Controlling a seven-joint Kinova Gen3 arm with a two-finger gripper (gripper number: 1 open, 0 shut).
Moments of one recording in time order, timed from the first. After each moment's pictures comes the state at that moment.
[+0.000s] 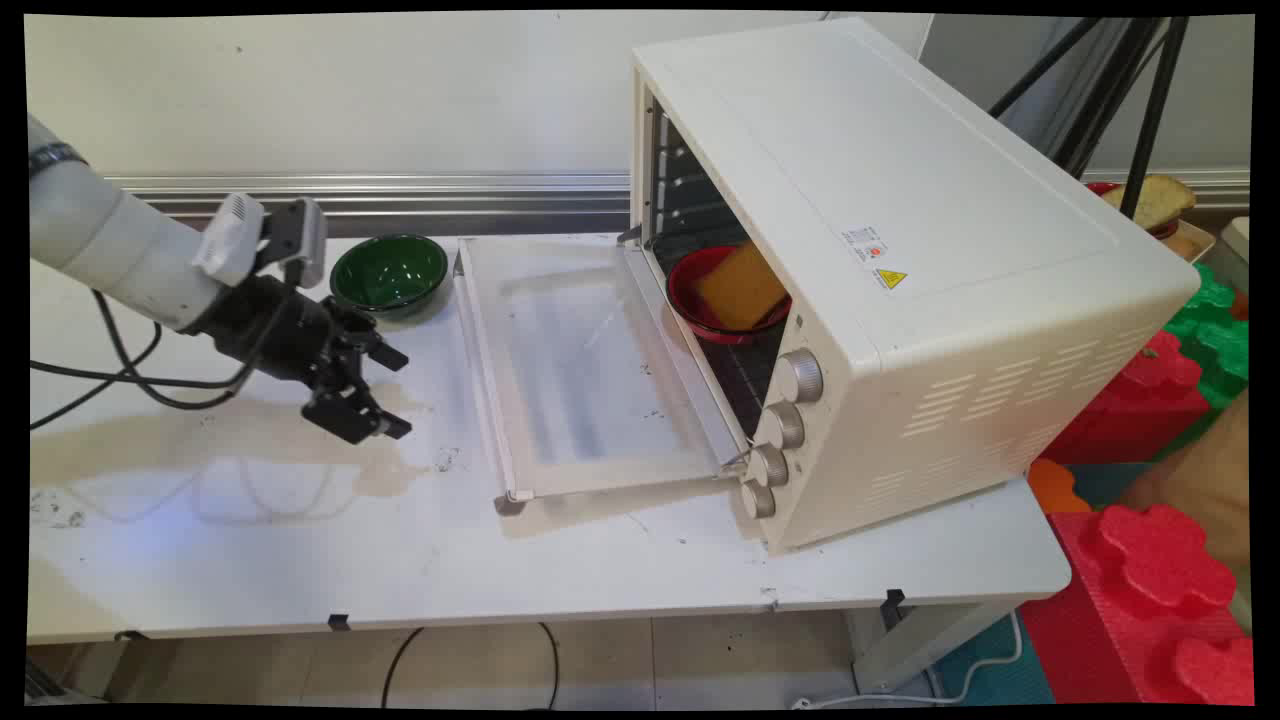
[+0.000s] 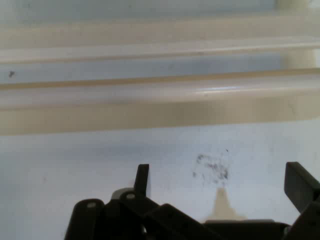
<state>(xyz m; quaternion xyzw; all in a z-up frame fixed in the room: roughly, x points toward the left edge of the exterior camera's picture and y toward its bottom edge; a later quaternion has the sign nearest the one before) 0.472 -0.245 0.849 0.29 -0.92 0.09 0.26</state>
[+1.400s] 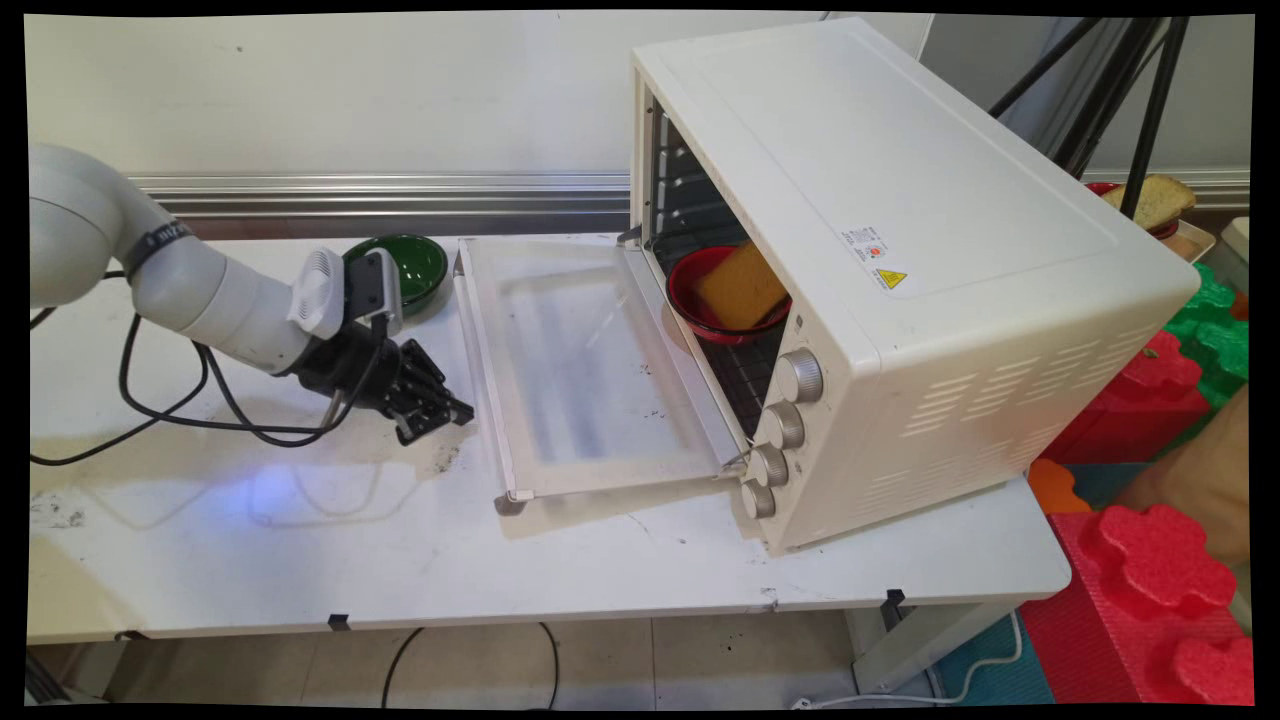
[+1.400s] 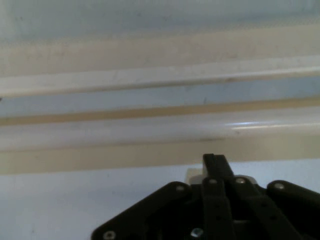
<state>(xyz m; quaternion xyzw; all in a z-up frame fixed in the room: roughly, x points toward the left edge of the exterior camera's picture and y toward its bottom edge) 0.438 -0.263 0.789 0.28 -0.91 0.13 0.26</state>
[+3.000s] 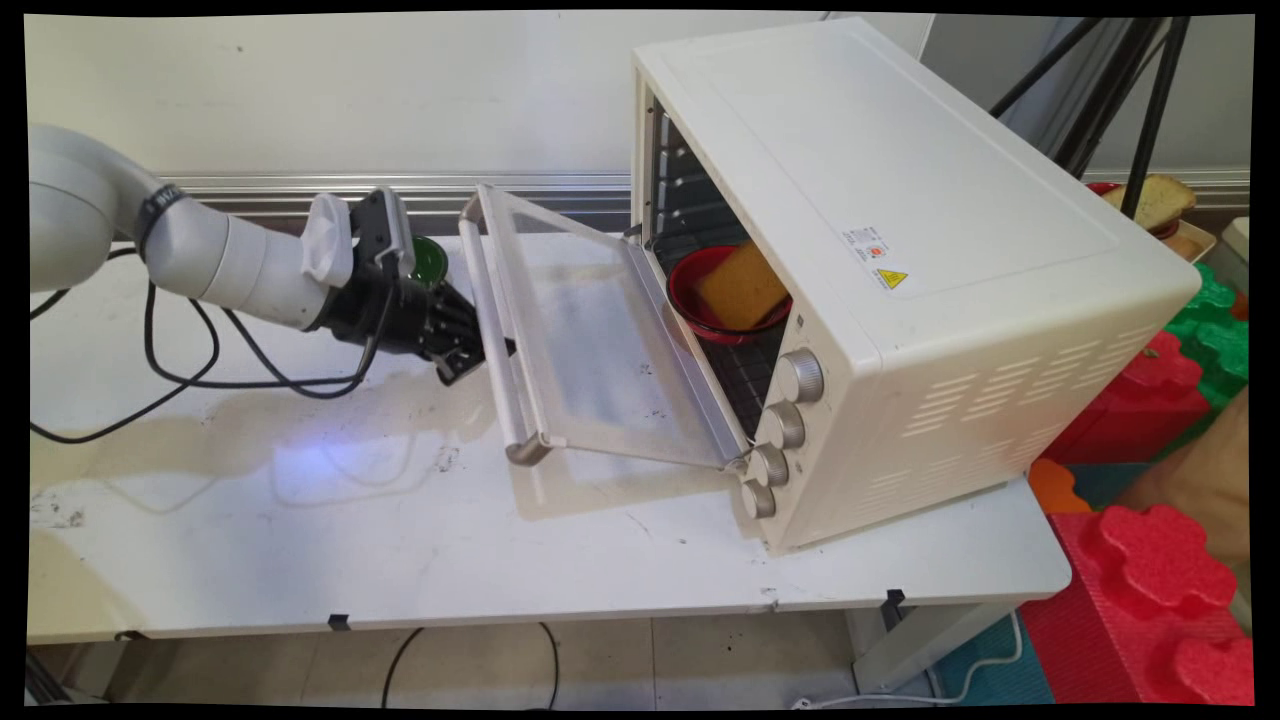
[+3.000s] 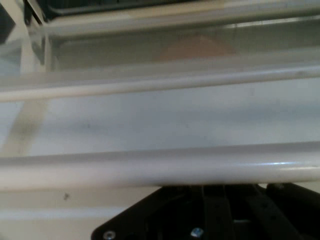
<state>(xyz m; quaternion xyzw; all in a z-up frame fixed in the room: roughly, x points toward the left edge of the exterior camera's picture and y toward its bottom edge) 0.430 -0.283 0.814 0.28 -0.88 0.19 0.34</state>
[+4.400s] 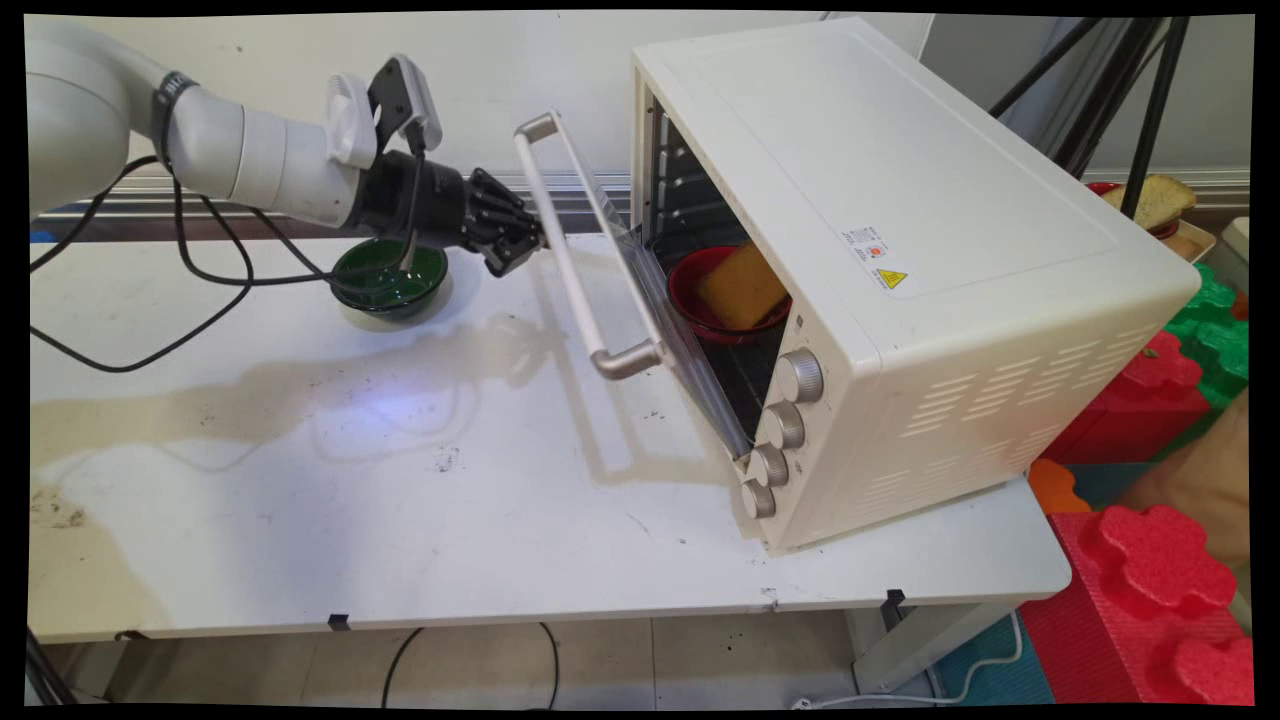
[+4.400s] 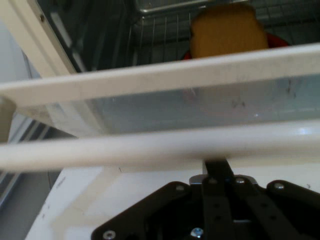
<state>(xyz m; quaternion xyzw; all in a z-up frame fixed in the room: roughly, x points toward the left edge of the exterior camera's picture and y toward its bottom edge) 0.410 -0.332 0.883 0.26 -0.84 0.25 0.40</state>
